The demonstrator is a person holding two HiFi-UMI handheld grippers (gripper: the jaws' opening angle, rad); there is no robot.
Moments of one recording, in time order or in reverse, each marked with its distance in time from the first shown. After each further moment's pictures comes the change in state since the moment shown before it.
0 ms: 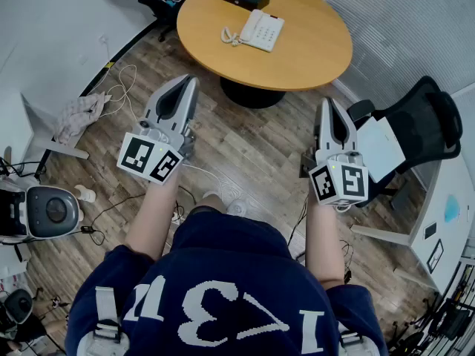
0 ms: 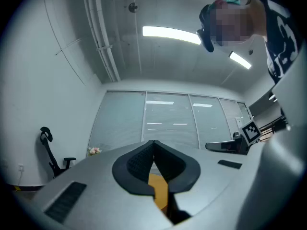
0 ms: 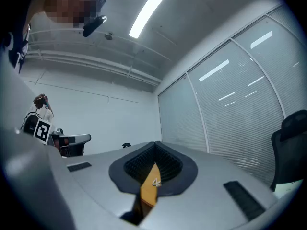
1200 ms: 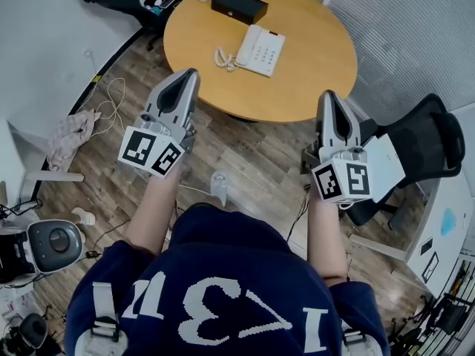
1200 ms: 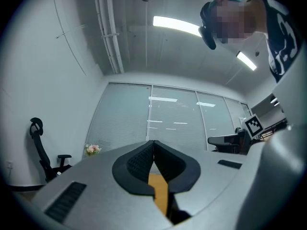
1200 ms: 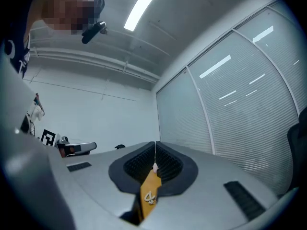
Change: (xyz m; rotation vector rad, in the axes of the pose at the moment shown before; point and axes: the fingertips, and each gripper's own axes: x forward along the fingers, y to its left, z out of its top) left arm 0.143 0.130 -0.051 -0.041 0.024 -0.021; right arm 0.172 -0.042 -0.016 0.011 -0.007 -0.002
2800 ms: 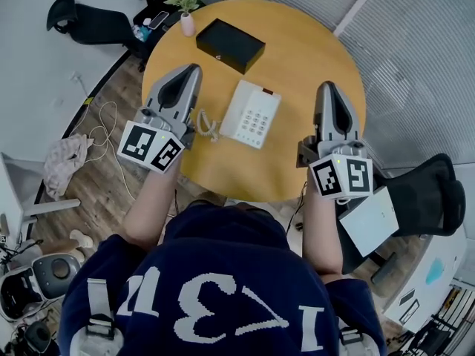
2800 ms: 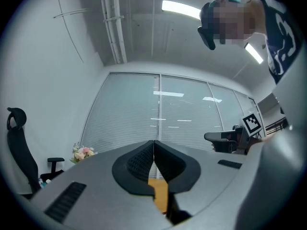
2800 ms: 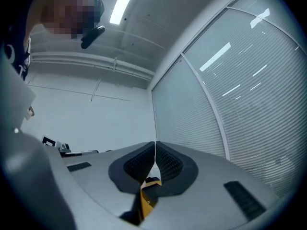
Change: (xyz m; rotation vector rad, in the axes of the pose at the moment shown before) left arm 0.269 0.149 -0.060 0.013 0.010 0.011; right arm 0.284 -0.149 -0.025 0.046 -0.047 0.051
